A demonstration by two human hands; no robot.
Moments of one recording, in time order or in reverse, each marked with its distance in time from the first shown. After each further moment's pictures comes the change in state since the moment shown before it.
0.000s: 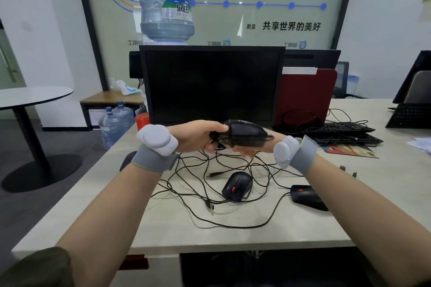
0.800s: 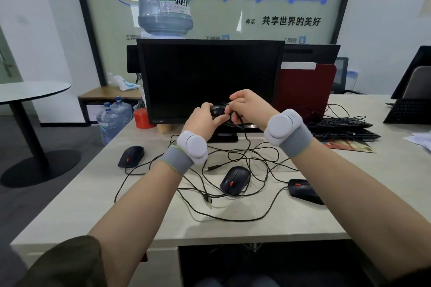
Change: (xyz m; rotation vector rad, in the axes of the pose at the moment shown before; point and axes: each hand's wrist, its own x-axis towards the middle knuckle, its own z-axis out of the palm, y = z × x) left_hand 0.040 -0.019 0.006 0.698 0.811 0.084; right_hand 0.011 -0.047 -0.006 0.303 0.387 -0.065
